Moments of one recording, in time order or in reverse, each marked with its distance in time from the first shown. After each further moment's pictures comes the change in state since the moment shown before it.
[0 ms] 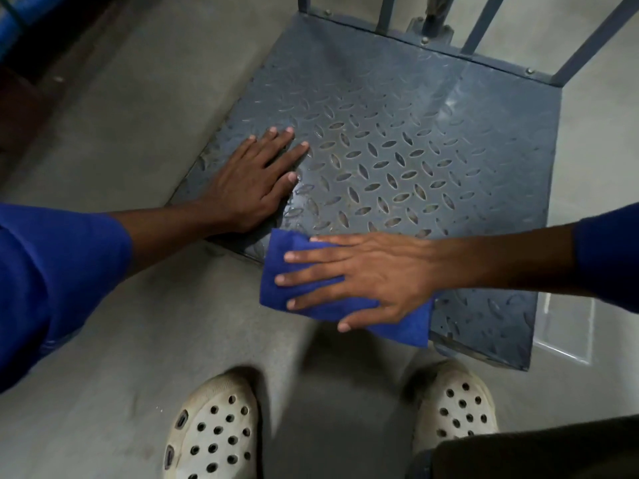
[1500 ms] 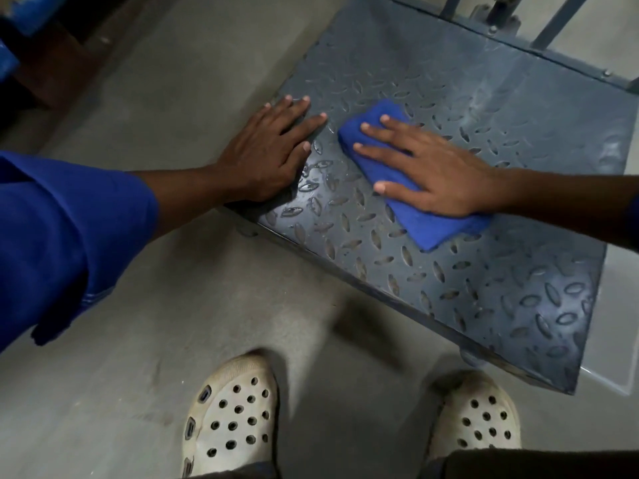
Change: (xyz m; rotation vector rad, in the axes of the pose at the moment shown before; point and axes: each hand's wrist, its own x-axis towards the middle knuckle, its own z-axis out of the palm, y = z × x) left_hand -0.012 -0.034 -0.013 0.008 0.053 -0.091; right_hand 0.000 0.082 -0.035 -0.076 0.066 0.587
